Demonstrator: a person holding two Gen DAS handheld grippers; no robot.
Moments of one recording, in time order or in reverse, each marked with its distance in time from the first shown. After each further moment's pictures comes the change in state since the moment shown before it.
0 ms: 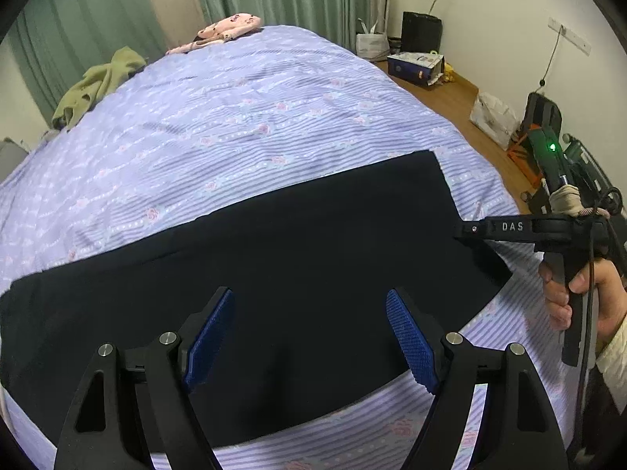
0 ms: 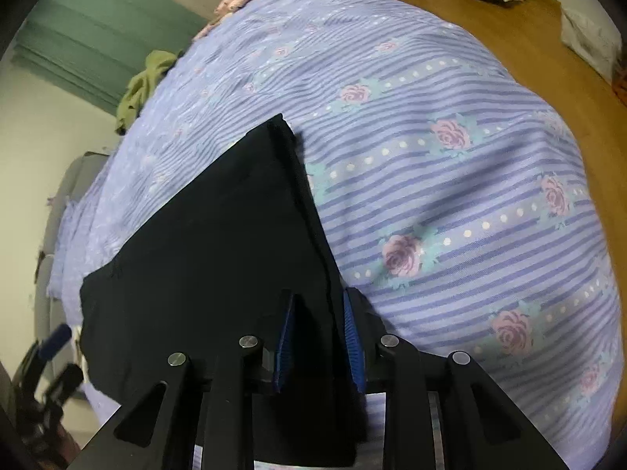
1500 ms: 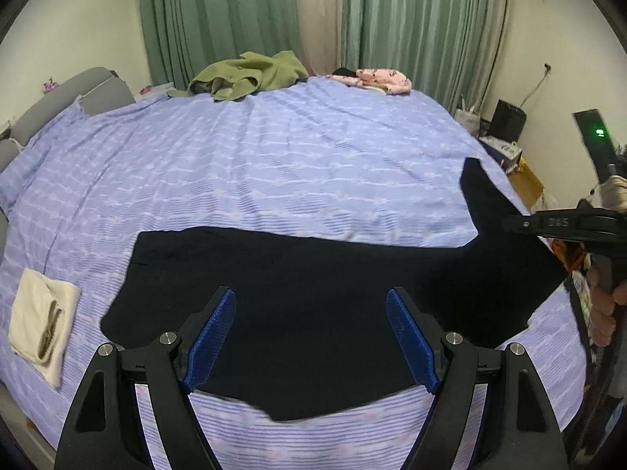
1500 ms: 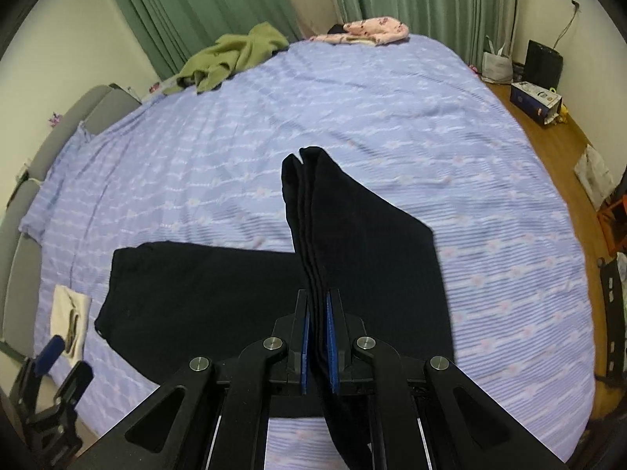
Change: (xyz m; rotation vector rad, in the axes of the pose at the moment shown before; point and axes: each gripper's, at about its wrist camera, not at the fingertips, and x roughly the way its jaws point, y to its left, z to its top) left arm -0.220 0.379 -0.104 -0.294 -0.131 0.135; right arm -0.046 0.464 -0.071 -0.290 -0.092 -0.220
